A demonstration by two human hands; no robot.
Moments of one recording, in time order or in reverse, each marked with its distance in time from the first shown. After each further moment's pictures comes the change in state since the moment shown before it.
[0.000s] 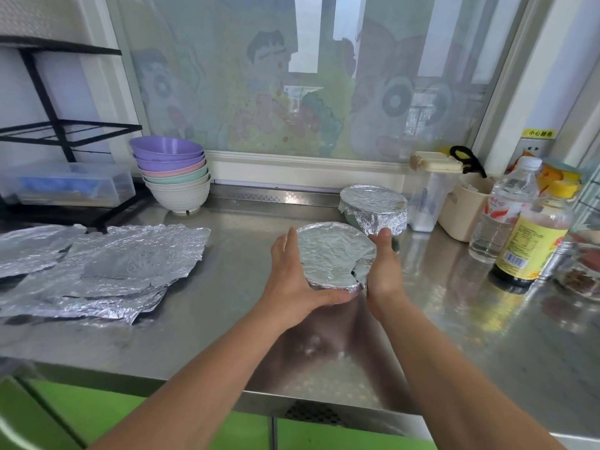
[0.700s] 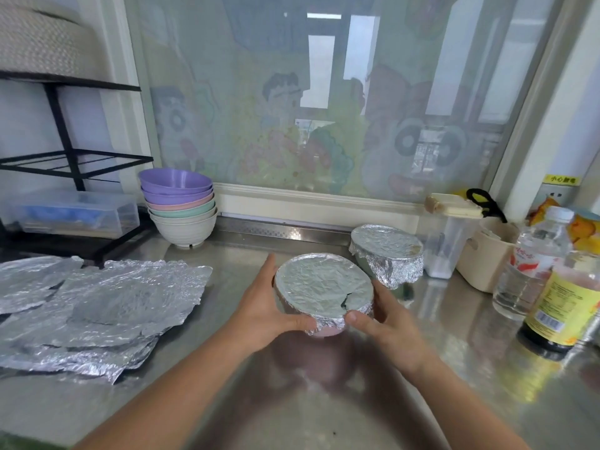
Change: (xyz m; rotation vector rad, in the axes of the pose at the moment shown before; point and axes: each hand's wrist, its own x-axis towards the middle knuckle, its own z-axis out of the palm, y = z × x) left_hand 0.058 -0.048 -0.044 -0.134 -0.008 -0.057; right_hand 0.015 -0.001 -0.020 -0.326 -0.537 -0.295
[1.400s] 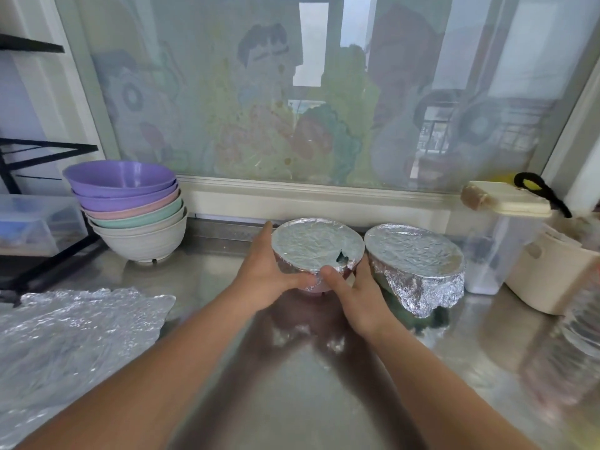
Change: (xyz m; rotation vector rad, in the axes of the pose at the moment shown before) left_hand 0.170 -0.038 0.008 0.094 0.076 0.033; right_hand 0.156 0.061 0.025 -0.086 0.199 0.070
